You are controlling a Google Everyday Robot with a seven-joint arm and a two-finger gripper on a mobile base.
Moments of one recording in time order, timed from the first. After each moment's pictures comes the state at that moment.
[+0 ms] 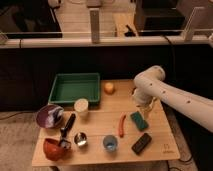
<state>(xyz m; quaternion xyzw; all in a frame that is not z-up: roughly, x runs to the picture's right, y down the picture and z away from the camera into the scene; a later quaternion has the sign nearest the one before) 0.187 0.102 0.790 -0.28 -0.06 -0.19 0.94</state>
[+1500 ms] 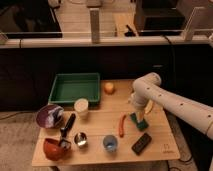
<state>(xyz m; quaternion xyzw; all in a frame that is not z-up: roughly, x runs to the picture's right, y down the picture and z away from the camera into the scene) 0.169 0.125 0.838 -0.28 -0.11 -0.20 0.93</state>
